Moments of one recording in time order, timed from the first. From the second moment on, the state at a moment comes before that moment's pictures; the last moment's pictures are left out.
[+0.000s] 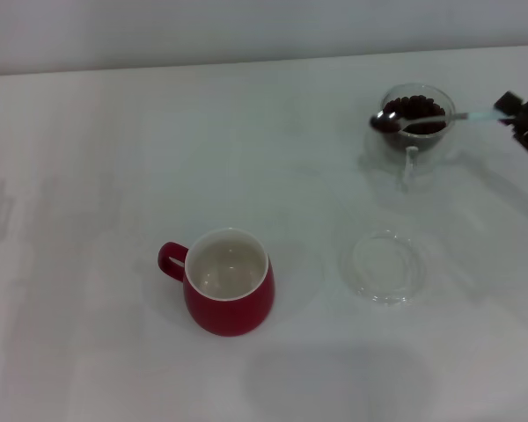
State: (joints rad) left arm -0.35 -2.08 2.83 0.16 -1.49 1.43 -0.14; right arm 0.26 1.89 -1.22 -0.27 -0.81 -1.33 1.93
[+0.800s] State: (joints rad) left arm -0.36 -2.08 2.83 0.17 -1.49 1.42 -0.14; right arm 0.30 1.91 -1.31 -0.27 -0.90 -1.41 1.99
